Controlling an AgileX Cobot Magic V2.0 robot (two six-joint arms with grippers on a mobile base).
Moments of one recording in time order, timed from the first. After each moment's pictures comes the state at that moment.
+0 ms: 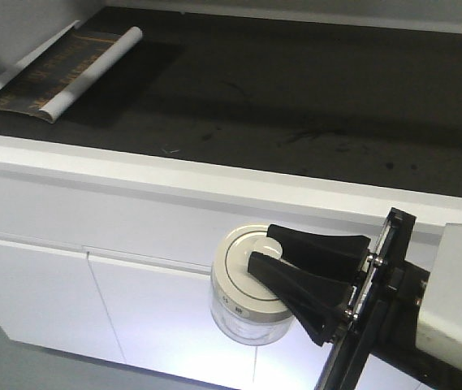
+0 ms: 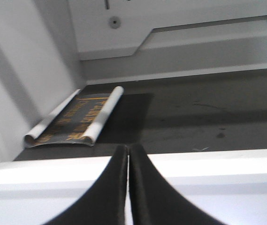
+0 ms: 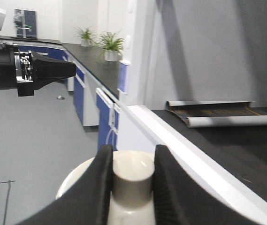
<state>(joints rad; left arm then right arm) -0.03 0.60 -0.32 0.20 -0.23 -0.09 0.69 0.94 -0.40 -0.58 -0.61 0.40</state>
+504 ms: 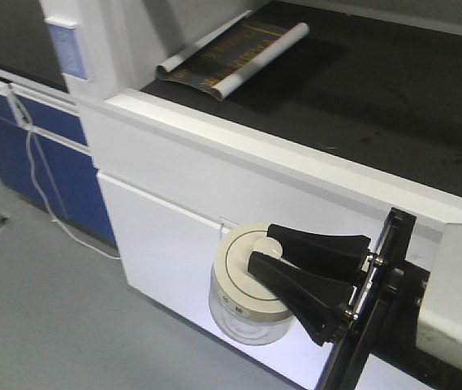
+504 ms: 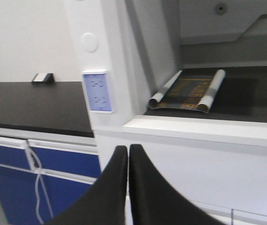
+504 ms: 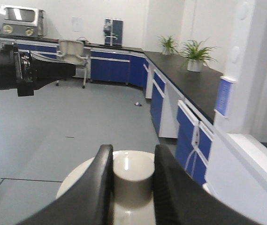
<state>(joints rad) -0.03 0.60 -0.32 0.20 -0.23 -0.09 0.69 0.94 -0.40 -0.58 -0.61 0.40</state>
